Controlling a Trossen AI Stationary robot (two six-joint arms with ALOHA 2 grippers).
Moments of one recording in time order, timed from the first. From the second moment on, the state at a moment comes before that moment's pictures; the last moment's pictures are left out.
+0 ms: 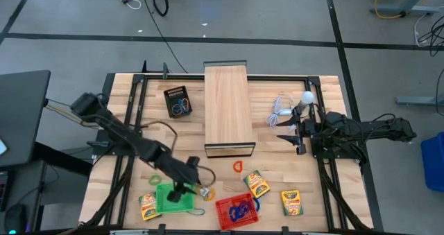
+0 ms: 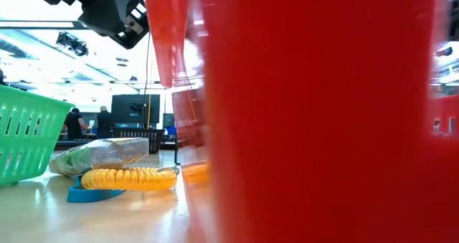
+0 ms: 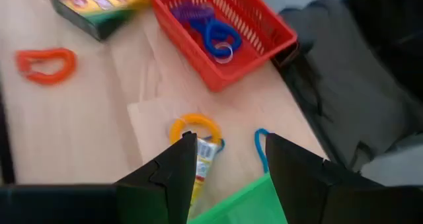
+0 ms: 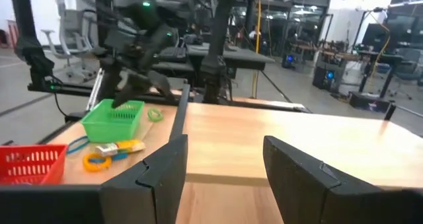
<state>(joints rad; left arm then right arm) -0.55 1.51 0.88 -0.11 -0.02 -0.21 0.04 0.29 0.17 0.13 0.00 -0.11</state>
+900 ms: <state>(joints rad) -0.69 1.92 1.26 -0.34 -0.08 -0.27 0.04 0.29 0.17 0.05 0.00 -0.06</state>
